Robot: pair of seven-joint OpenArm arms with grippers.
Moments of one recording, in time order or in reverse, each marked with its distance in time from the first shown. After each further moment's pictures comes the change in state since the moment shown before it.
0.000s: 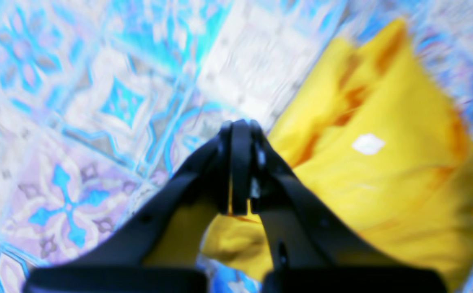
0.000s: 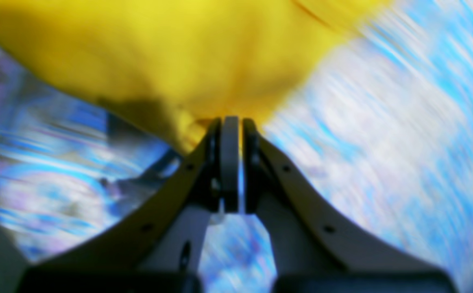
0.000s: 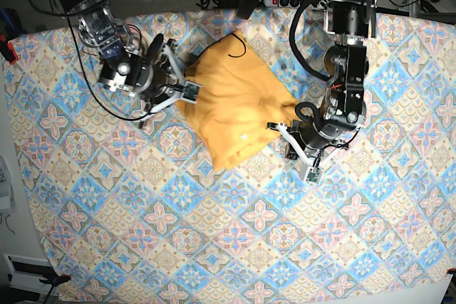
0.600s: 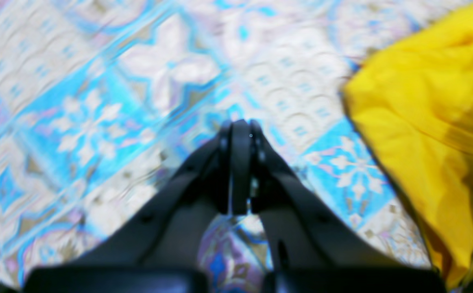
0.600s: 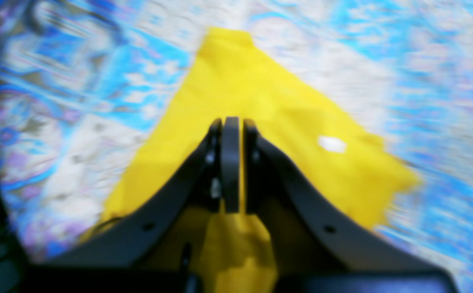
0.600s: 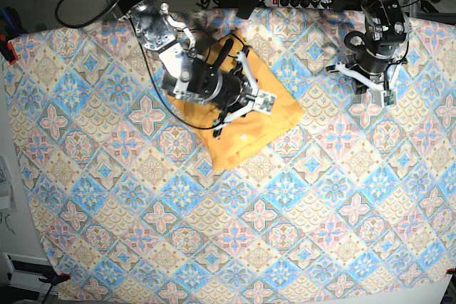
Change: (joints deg) left arm 25.0 7.3 -26.8 19.2 1.0 0.9 0.5; right arm 5.2 -19.7 -10.3 -9.1 0.6 0.5 2.0
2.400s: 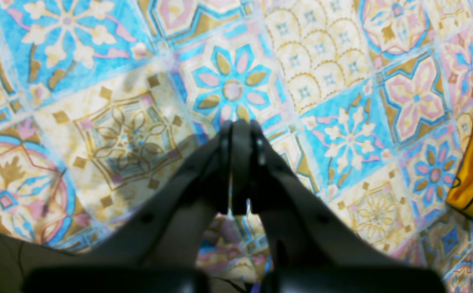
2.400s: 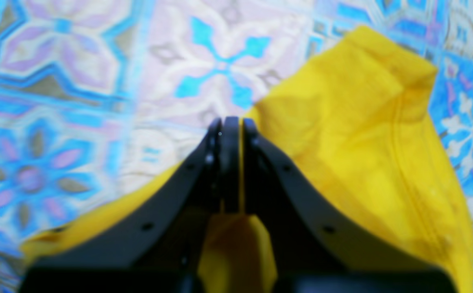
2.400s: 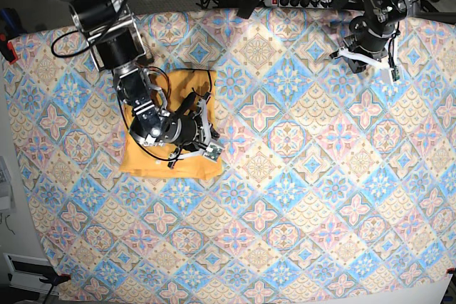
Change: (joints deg) left arm 3.0 5.2 -6.4 -0.2 -8.6 -0.1 3.3; right arm 14.4 4.4 9.7 -25.9 -0.3 -0.4 16.2
